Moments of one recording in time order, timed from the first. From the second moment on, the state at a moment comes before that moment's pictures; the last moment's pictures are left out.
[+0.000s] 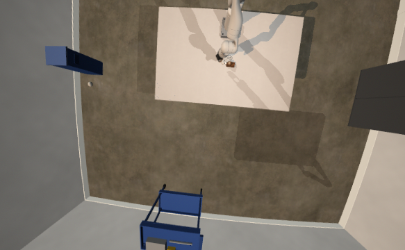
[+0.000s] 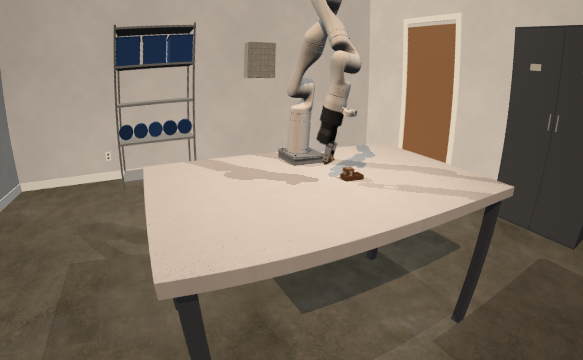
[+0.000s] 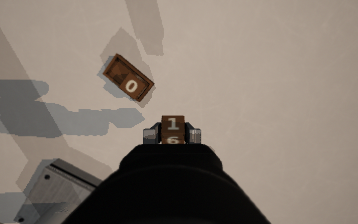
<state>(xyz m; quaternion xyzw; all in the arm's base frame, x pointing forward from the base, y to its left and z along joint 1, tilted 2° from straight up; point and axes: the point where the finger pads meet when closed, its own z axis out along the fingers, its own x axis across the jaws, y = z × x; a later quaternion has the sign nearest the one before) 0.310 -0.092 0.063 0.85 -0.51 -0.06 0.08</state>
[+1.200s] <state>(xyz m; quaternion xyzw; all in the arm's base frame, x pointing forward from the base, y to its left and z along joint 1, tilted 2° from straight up) 0.307 -0.096 0.065 0.86 -0.52 0.00 -0.02</state>
